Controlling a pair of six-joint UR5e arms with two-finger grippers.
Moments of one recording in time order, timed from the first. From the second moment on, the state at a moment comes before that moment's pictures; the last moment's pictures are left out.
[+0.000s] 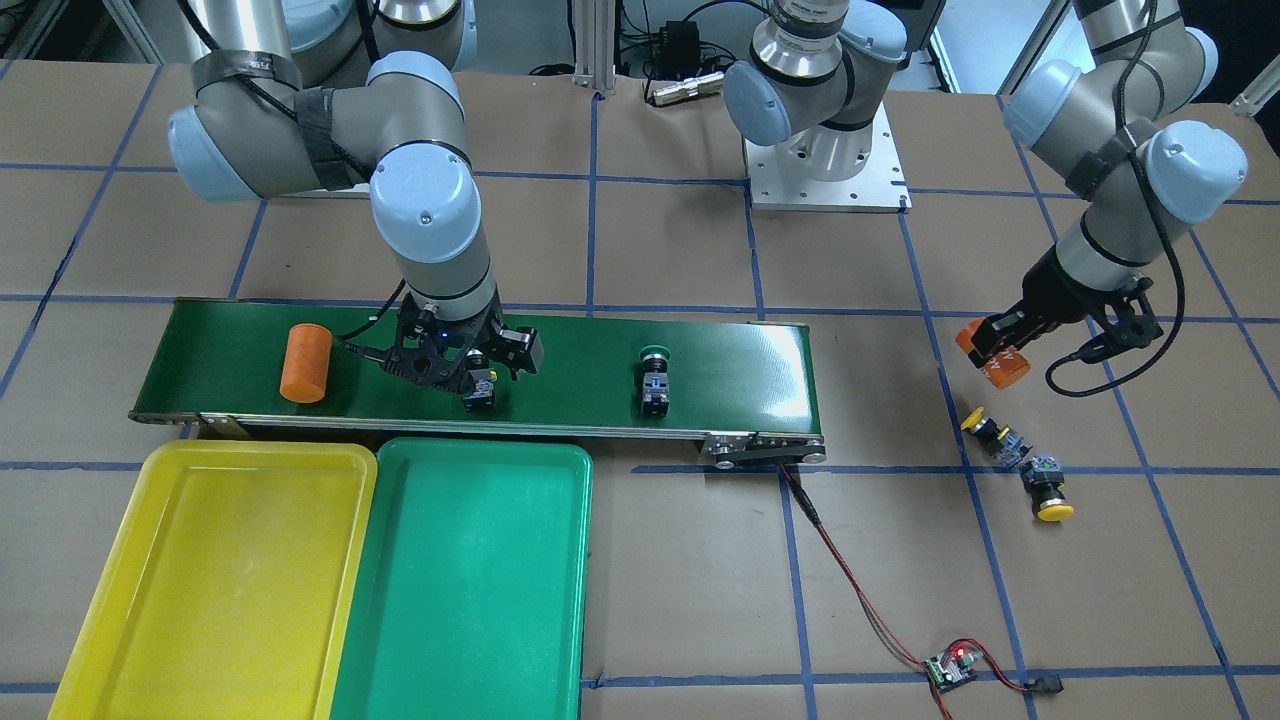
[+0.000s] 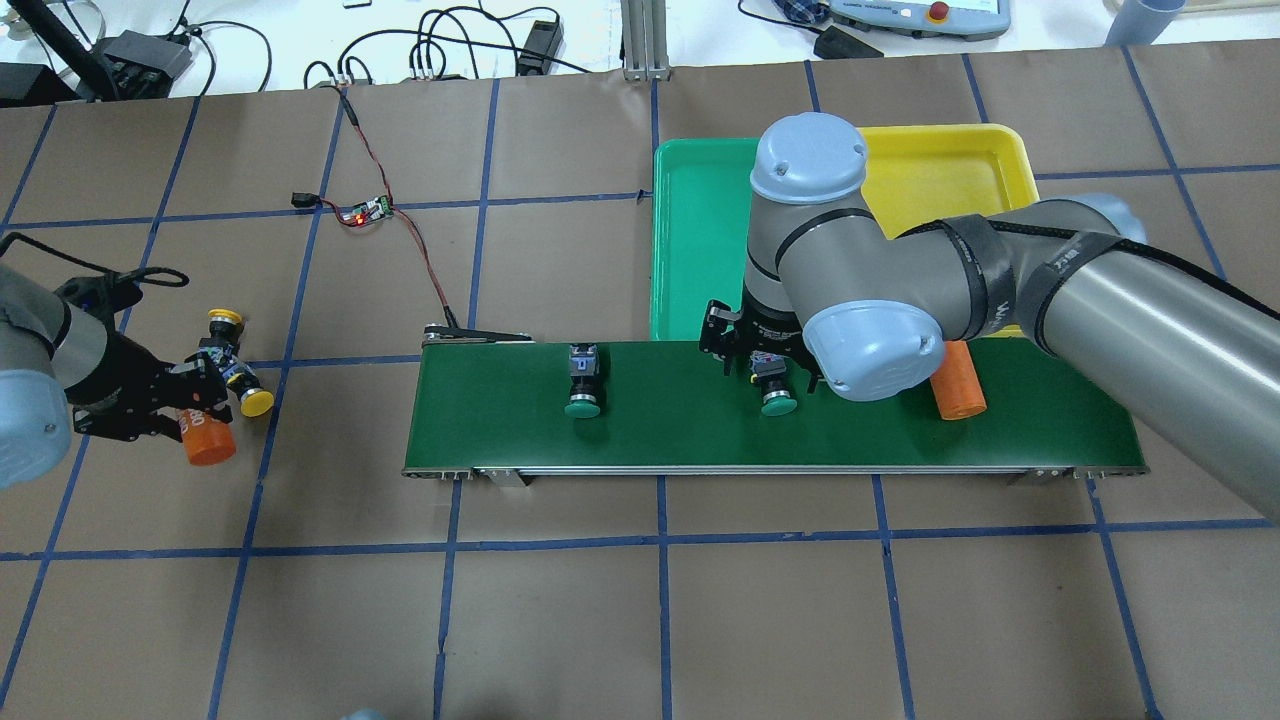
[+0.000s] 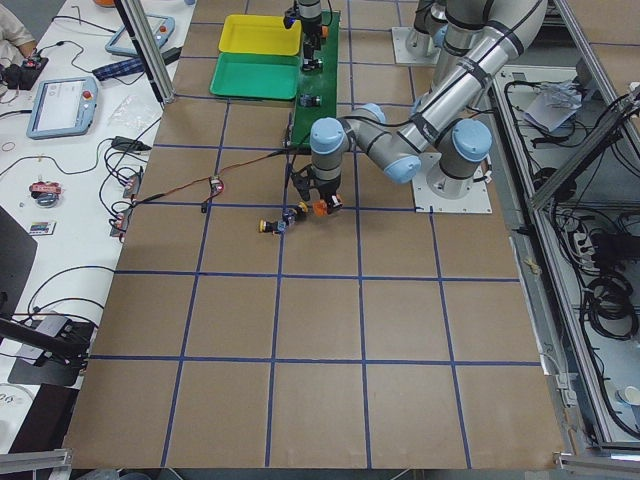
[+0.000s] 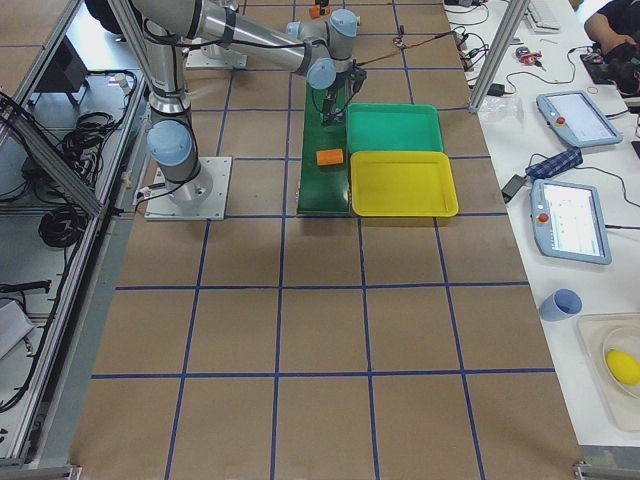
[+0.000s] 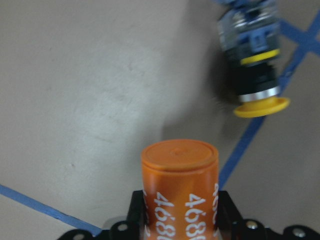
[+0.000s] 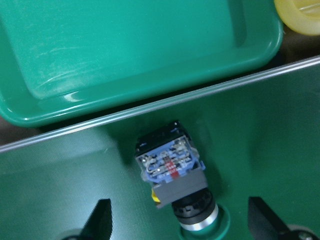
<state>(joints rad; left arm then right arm) -1.03 -1.61 -2.11 -1.01 1.51 0.18 1.81 -1.32 1.87 -2.02 -1.56 0.52</state>
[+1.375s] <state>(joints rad) -1.57 -1.69 -2.02 -1.02 1.51 0.14 1.69 -1.29 1.71 -2.03 -1.61 0.37</state>
